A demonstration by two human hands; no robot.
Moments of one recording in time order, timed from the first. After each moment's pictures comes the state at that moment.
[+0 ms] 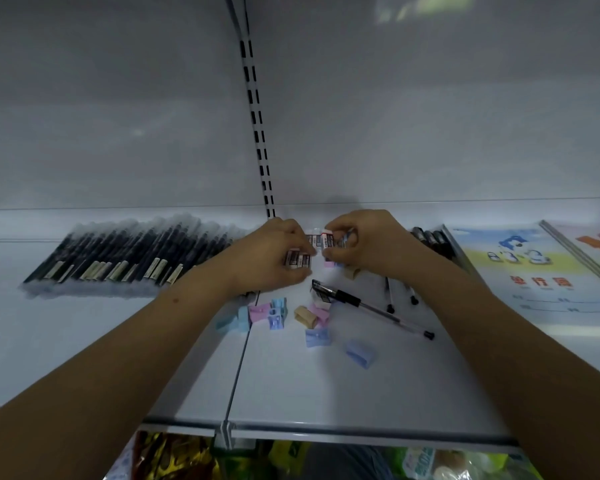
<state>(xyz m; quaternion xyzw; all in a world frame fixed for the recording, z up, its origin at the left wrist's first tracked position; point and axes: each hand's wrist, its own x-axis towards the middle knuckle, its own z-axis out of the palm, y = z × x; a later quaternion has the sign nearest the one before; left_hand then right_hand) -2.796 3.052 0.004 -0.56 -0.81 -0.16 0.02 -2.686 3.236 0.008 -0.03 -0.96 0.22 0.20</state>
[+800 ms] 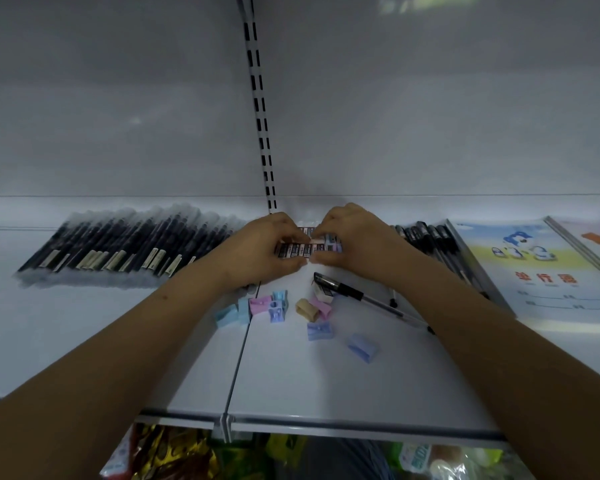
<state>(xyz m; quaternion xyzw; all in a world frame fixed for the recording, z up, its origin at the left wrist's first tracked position) -2.796 3.043 -0.002 -0.53 -0.82 -0.23 0.02 -2.700 3.230 -0.009 0.06 -0.98 0.09 0.18</state>
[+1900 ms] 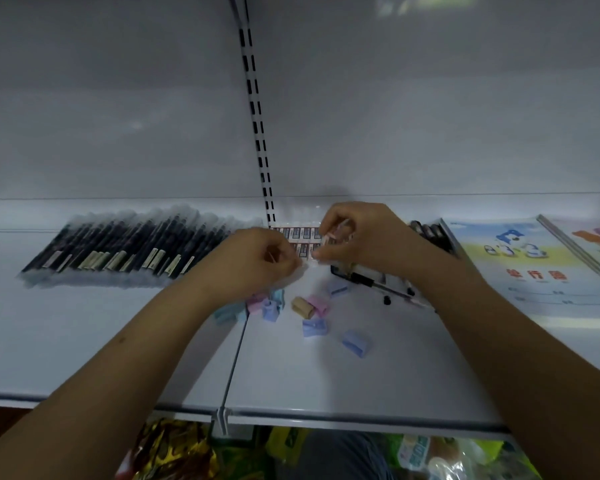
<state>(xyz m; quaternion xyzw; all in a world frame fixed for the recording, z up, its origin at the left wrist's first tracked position) -2.749 3.023 0.018 -0.42 -0.85 -0.30 -0.08 -2.668 3.225 0.020 -0.01 -0.94 0.31 0.17</state>
